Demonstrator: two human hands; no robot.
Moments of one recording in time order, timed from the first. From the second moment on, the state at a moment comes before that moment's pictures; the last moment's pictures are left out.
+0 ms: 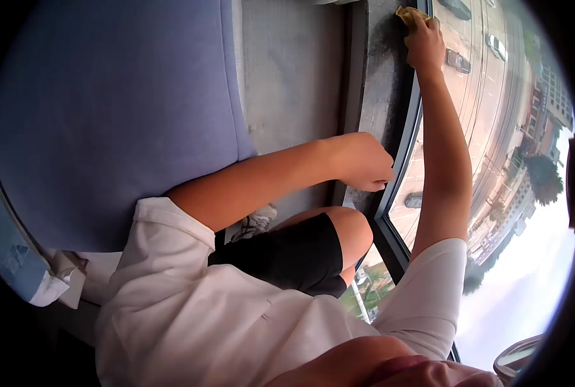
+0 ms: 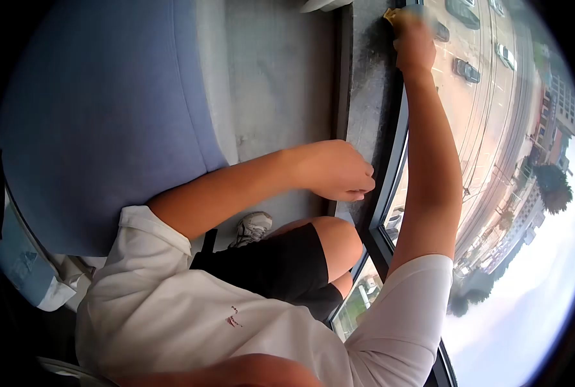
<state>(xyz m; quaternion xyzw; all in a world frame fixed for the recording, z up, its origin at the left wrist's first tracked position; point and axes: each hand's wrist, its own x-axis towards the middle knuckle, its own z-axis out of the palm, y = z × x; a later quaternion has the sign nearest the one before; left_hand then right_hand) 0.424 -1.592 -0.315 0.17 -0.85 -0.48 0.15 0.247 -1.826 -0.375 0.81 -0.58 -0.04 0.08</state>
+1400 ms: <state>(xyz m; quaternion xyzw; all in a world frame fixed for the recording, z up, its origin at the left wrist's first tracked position) 0.411 -1.558 -0.287 0.10 -0.91 -0.38 0.11 0.126 -1.470 -0.360 0.70 -0.71 0.02 -0.04</state>
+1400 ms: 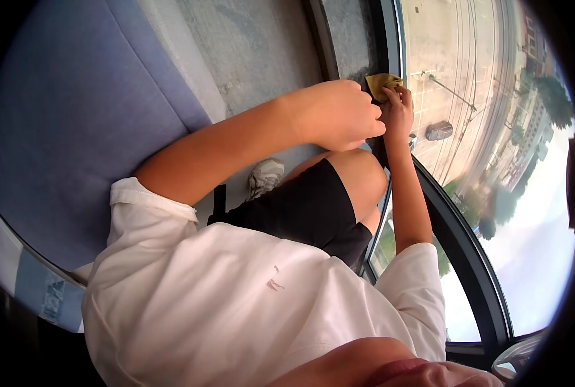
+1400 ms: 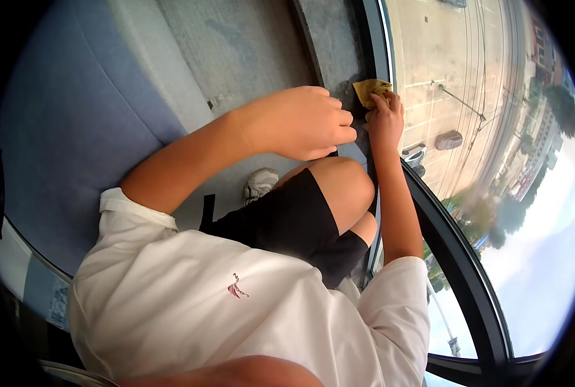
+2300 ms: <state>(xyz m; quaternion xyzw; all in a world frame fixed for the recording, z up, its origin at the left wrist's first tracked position) 0.417 -1.581 -0.295 0.12 -0.90 -0.40 0.08 0.155 -1.573 -0.381 0.75 -0.64 0.13 0.07</state>
